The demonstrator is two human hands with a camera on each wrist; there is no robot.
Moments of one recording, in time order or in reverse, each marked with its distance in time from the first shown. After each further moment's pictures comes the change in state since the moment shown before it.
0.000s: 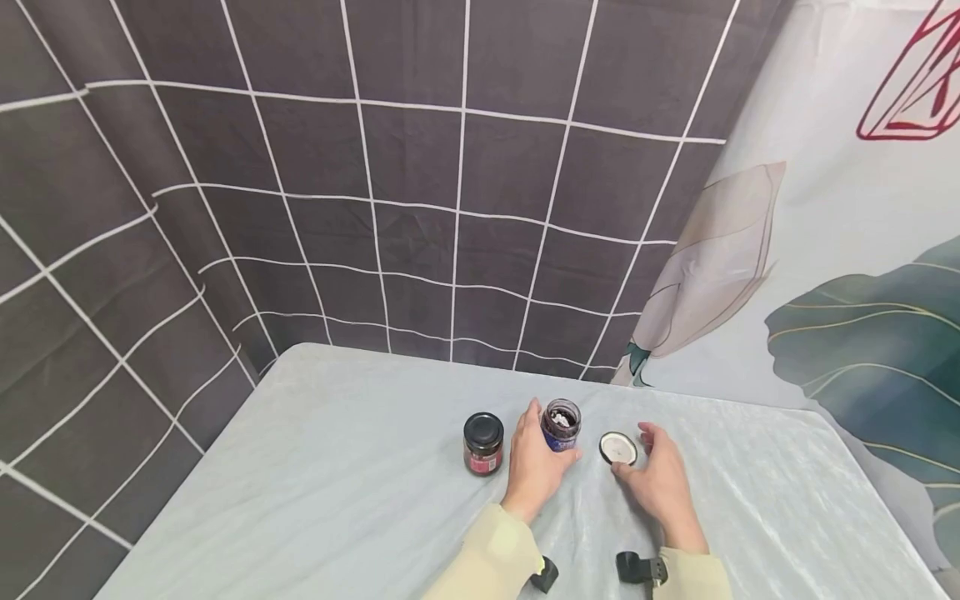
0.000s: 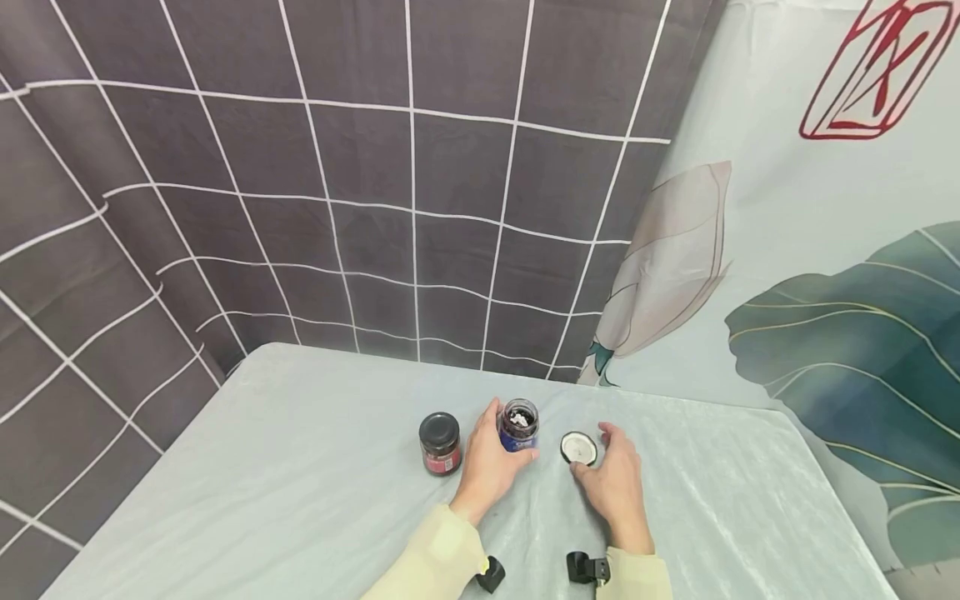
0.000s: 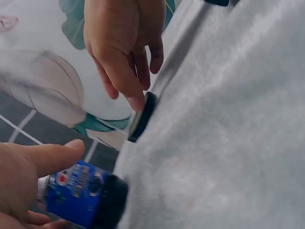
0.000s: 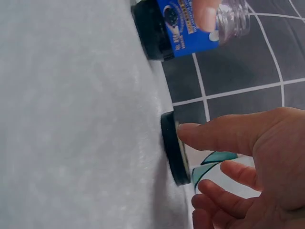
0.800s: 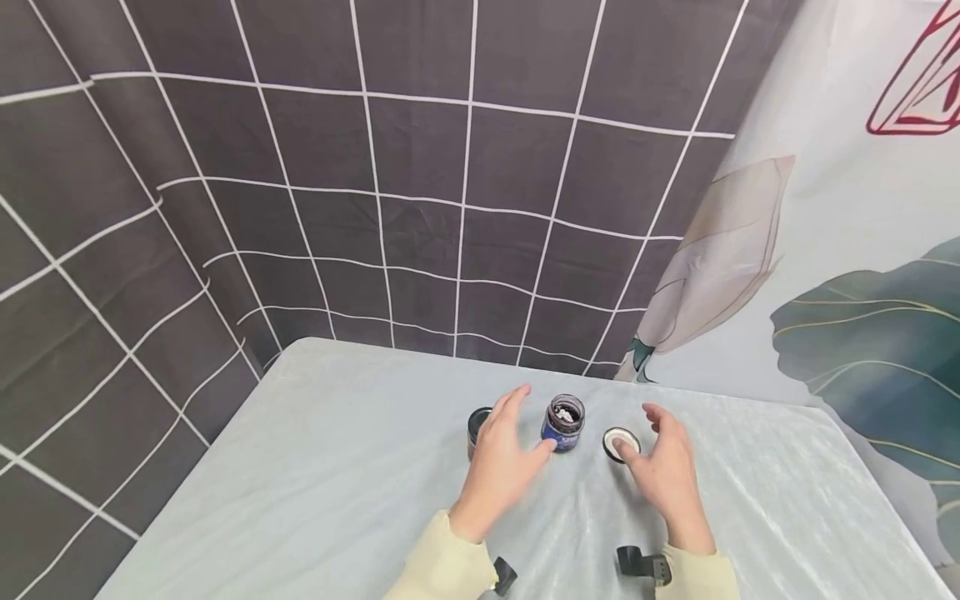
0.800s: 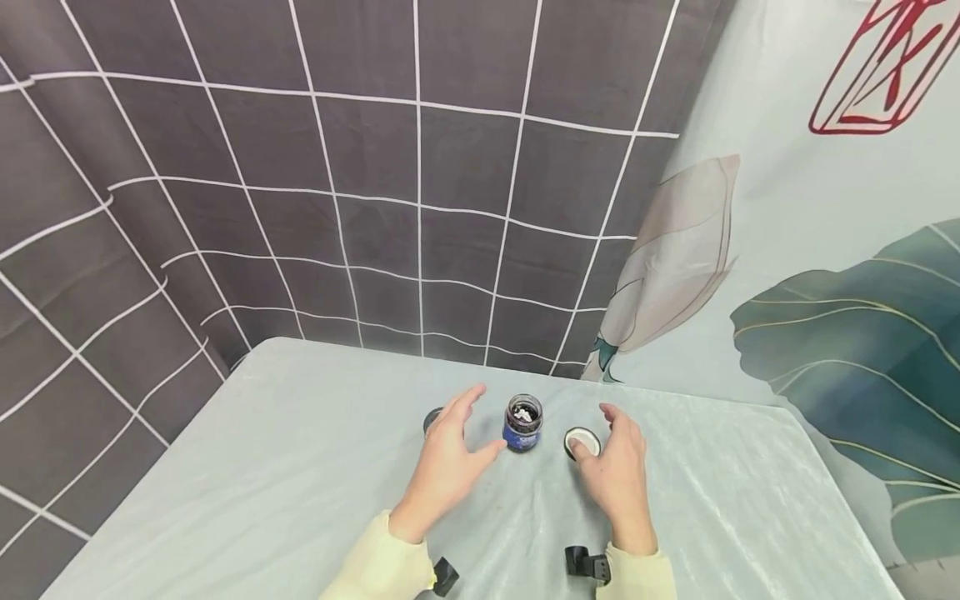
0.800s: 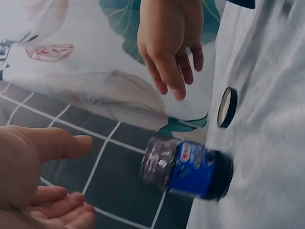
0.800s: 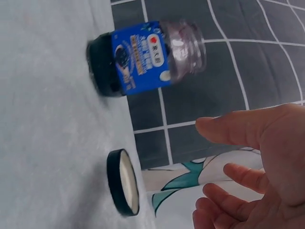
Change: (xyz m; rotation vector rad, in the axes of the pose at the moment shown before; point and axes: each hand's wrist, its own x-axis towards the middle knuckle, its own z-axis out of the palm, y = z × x) left_hand -0.017 0.026 -0.089 0.052 -0.049 0.259; right_hand -0.007 -0.035 -0.011 0.016 0.137 -0.087
